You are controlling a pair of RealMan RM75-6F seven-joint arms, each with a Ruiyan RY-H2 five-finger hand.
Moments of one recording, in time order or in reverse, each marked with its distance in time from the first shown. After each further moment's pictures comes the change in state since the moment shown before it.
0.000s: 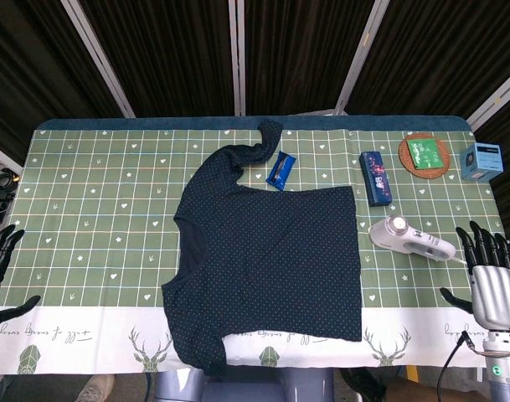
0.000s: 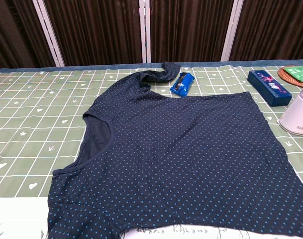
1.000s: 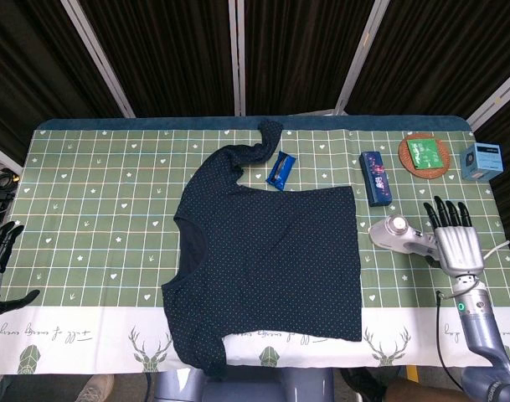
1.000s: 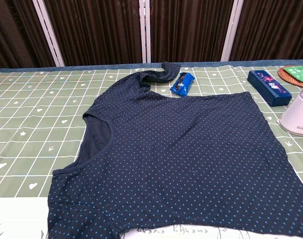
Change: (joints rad) left arm -0.045 -0.029 -0.033 0.037 -0.128 -0.088 0.016; right arm 0.264 -0.297 0.054 0.628 0.092 -0.367 -0.009
